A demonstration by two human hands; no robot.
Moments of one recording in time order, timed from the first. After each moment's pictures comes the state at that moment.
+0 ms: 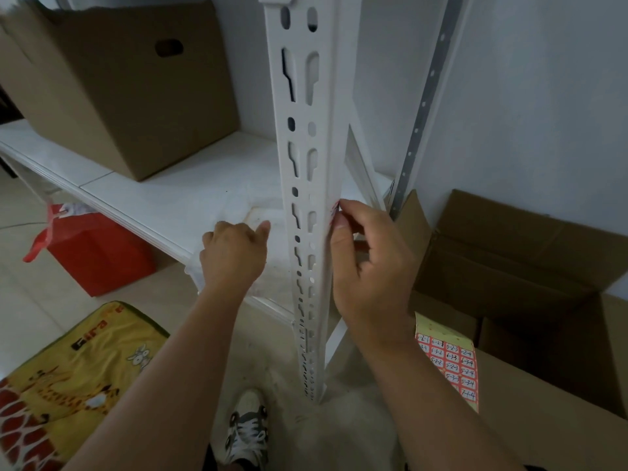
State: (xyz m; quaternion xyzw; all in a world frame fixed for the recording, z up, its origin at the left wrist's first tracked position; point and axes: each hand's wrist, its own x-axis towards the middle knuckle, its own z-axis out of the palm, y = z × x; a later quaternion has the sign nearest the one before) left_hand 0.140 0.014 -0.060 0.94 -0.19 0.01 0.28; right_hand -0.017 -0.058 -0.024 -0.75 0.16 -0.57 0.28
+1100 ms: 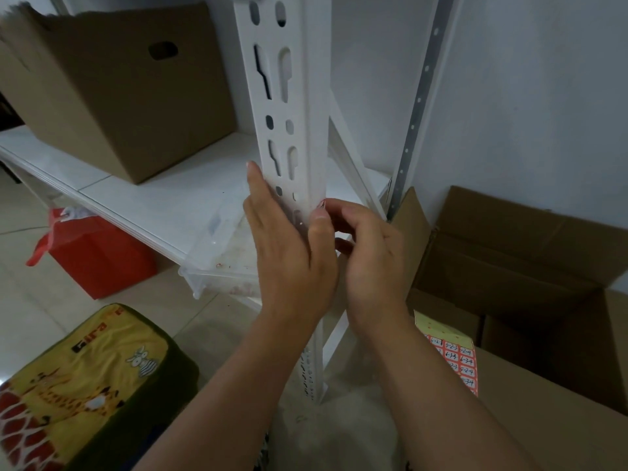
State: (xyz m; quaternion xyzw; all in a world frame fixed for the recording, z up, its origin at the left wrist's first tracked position) left_hand 0.029 -0.020 -0.019 0.71 -0.31 0.17 0.61; right_hand -0.025 -0.061 0.003 -0.62 0.17 -0.41 0.65
